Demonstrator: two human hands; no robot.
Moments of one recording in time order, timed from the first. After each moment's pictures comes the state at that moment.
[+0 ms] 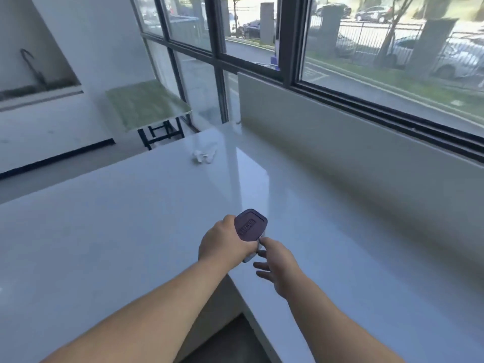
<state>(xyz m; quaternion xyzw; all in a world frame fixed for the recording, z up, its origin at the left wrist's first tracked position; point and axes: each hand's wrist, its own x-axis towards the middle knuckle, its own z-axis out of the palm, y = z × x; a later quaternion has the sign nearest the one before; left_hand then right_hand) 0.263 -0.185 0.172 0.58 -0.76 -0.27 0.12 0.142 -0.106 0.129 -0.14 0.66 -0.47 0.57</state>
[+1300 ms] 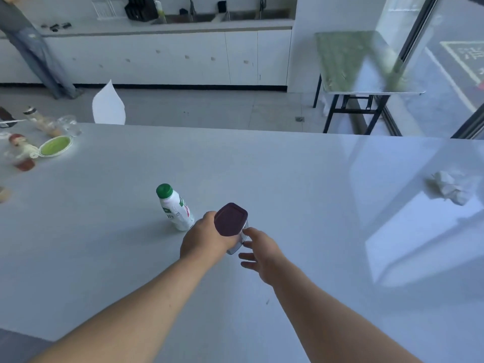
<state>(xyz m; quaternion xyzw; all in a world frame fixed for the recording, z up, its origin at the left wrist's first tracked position) 0.774 -0.404 0.111 0.85 -0.43 -0.25 0.18 0.635 -0.447 0.053 -0.31 0.56 -0.18 0.75</state>
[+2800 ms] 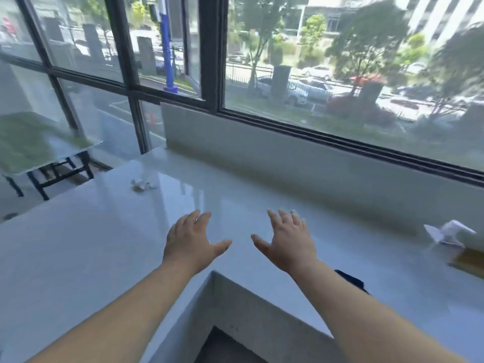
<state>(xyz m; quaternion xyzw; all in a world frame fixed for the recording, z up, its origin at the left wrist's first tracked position) 0.410 -0.201 0.238 0.32 -0.93 -0.18 0.08 0.248 -0.017 0.223 -0.34 0.93 -0.11 -0.01</state>
